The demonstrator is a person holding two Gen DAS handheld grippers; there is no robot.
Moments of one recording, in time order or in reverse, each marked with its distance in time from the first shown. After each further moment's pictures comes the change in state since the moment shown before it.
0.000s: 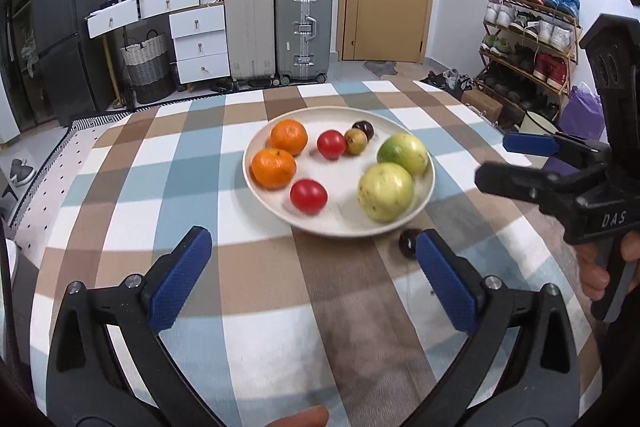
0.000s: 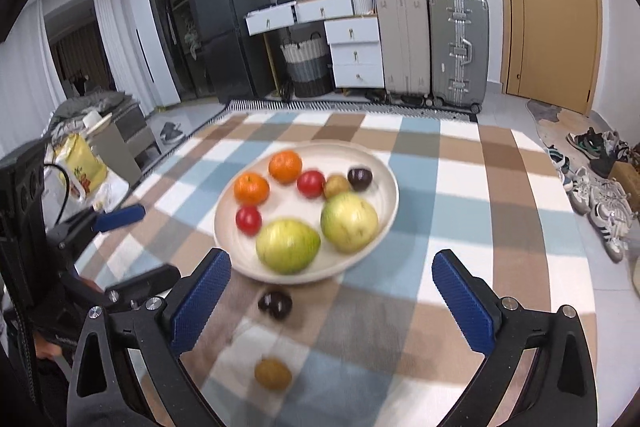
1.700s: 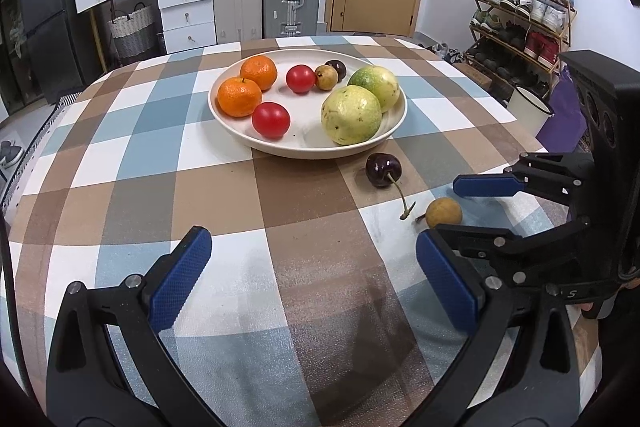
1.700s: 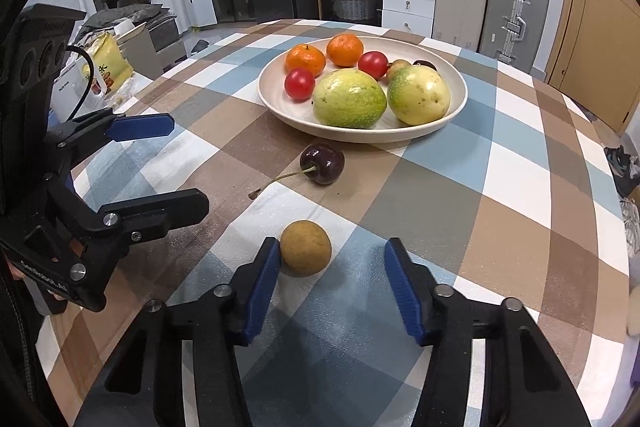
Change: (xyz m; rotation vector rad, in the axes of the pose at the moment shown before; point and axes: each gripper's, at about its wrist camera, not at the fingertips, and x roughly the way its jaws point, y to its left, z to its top) left arm 0.010 -0.023 -0.042 -0.008 0.110 -0.054; right arm 0.028 0.031 -0.074 -0.200 0.201 0.073
